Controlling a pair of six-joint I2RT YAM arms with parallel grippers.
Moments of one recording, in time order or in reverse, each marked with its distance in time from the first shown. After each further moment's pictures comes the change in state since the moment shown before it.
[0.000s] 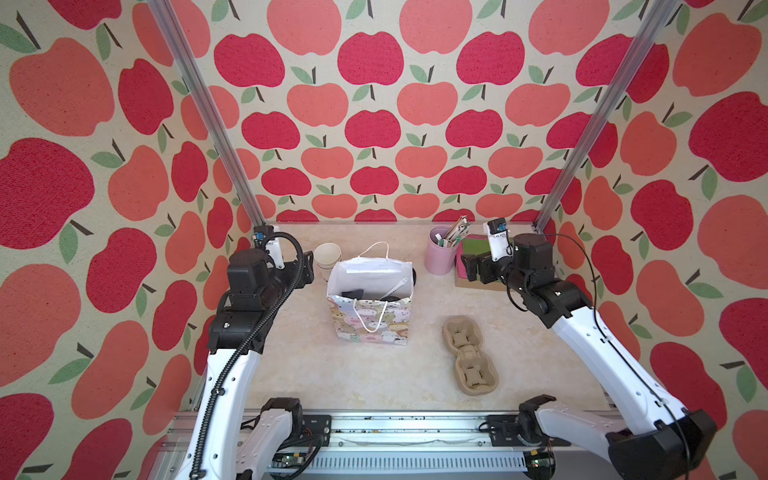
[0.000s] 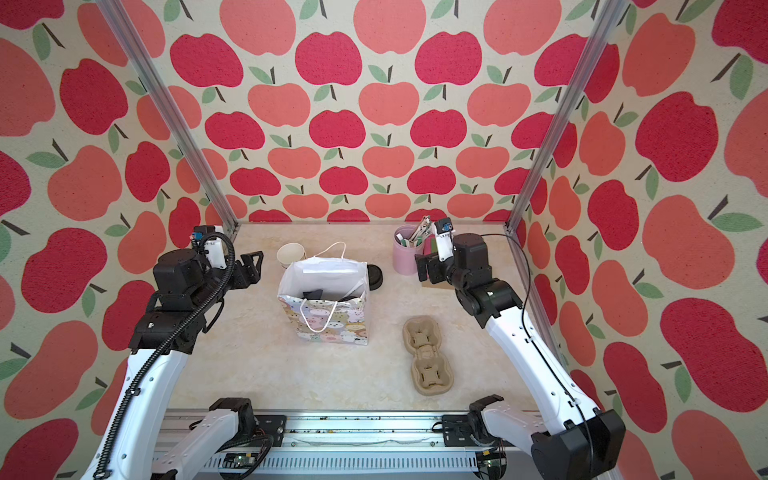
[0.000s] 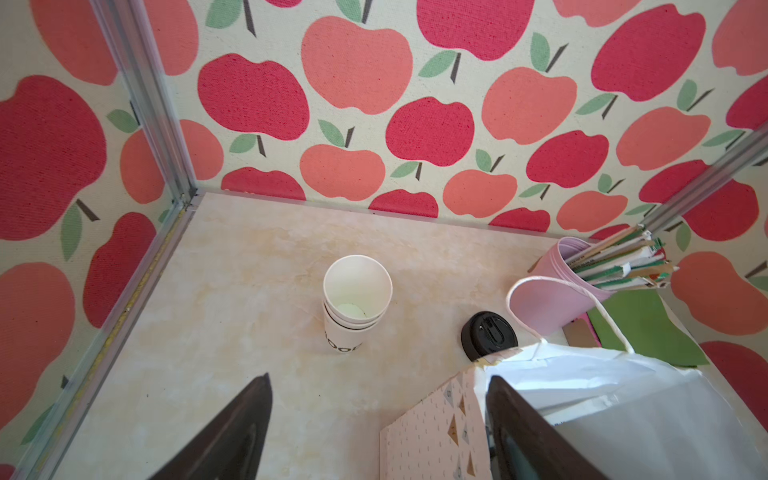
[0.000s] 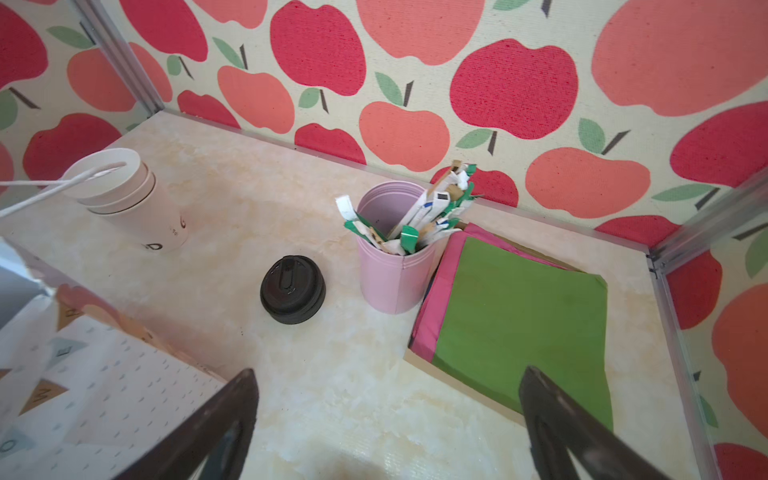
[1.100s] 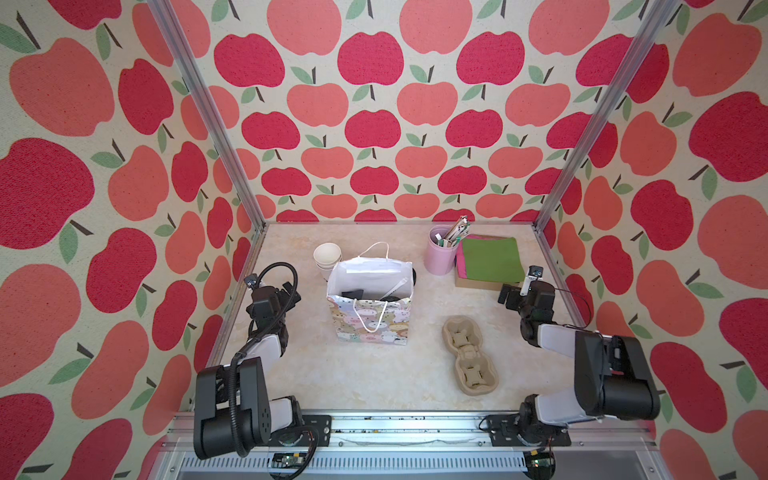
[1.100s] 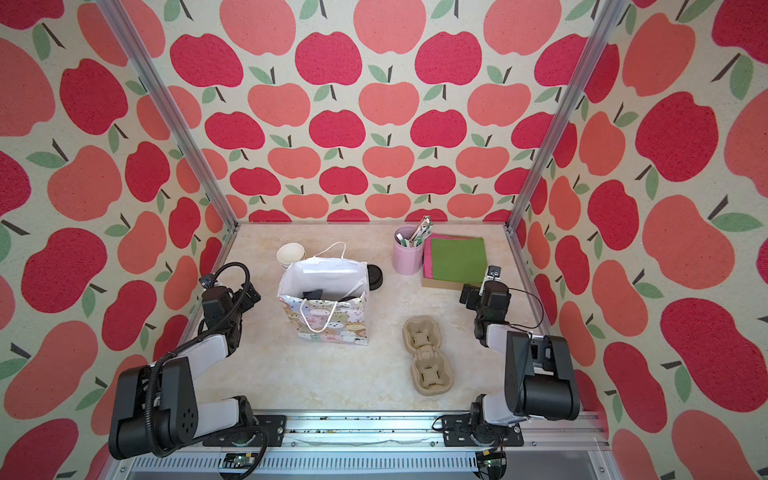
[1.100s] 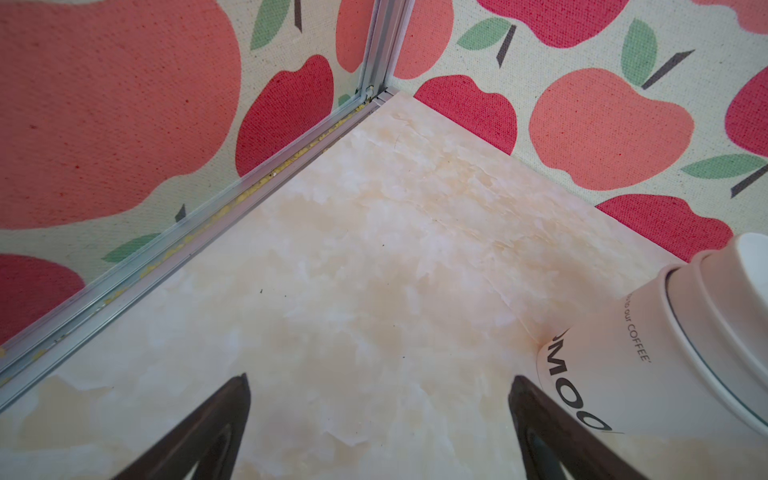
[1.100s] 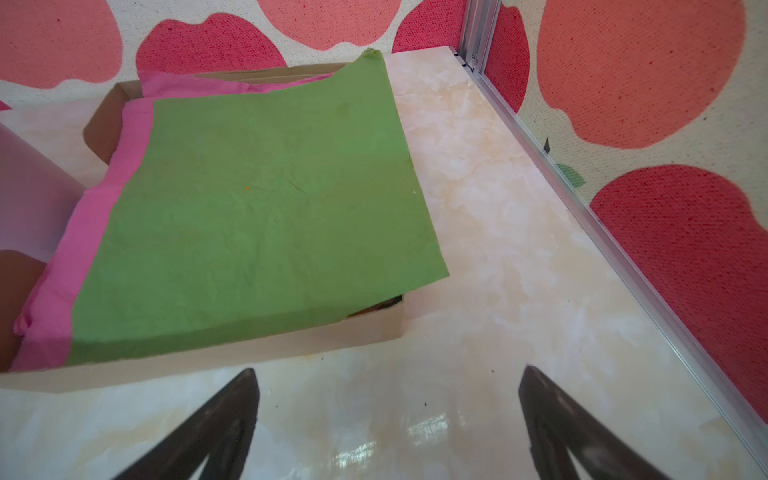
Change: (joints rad) left arm 0.174 0.417 -0.657 0.990 -0.271 -0.133; right arm -0.414 0.373 -0.623 0.945 0.069 0.064
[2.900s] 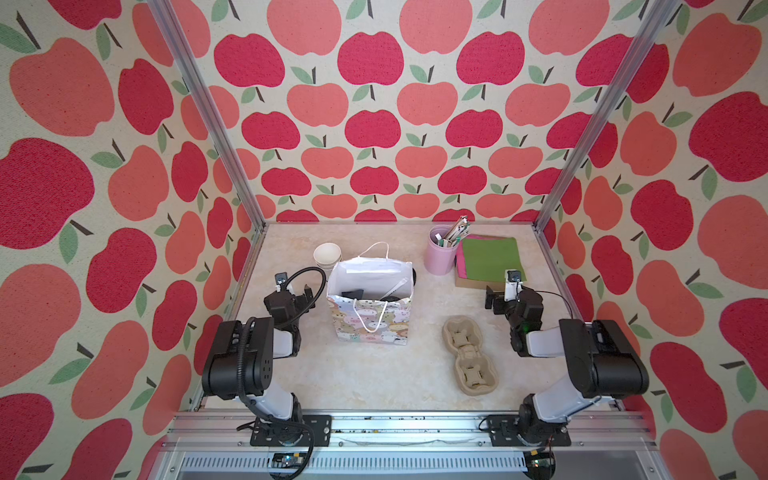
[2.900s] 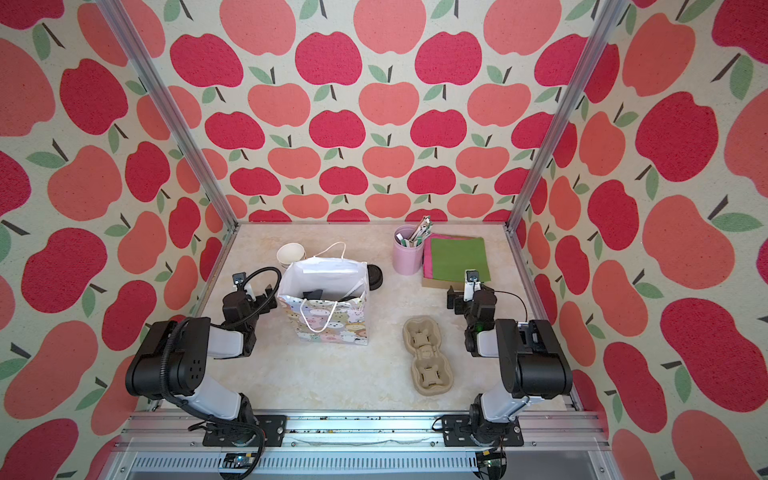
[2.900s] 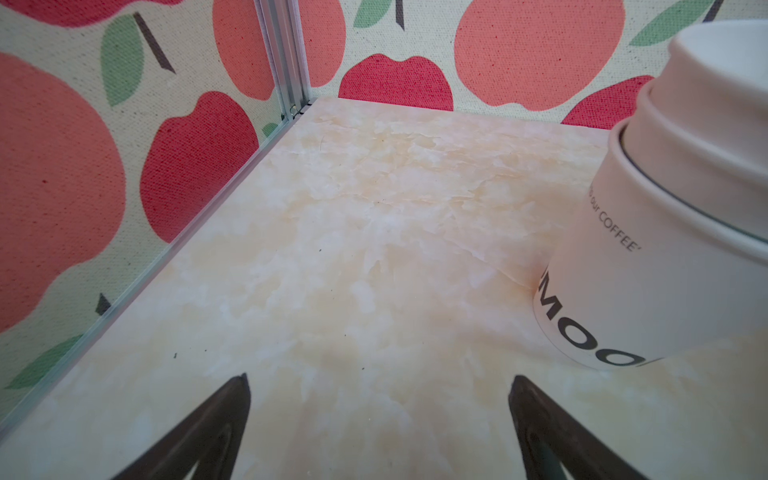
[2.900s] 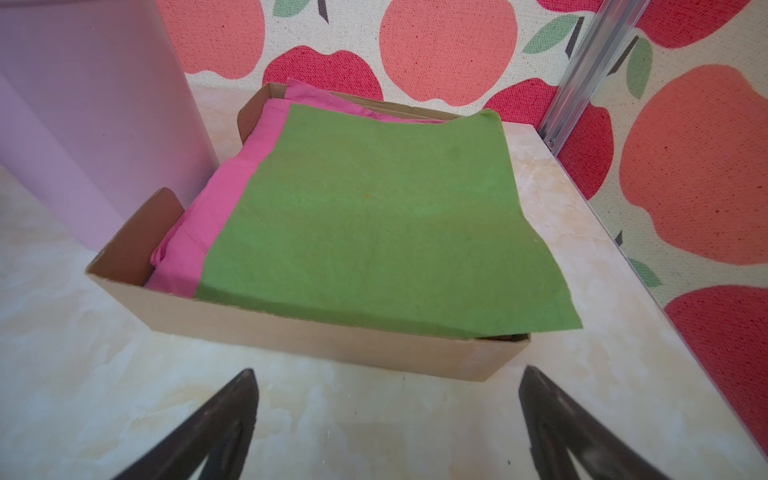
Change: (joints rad) left arm -0.098 0.298 -0.069 0.435 0.021 0.294; right arm 0.098 0.111 -0.104 0.367 -0.066 -0.169
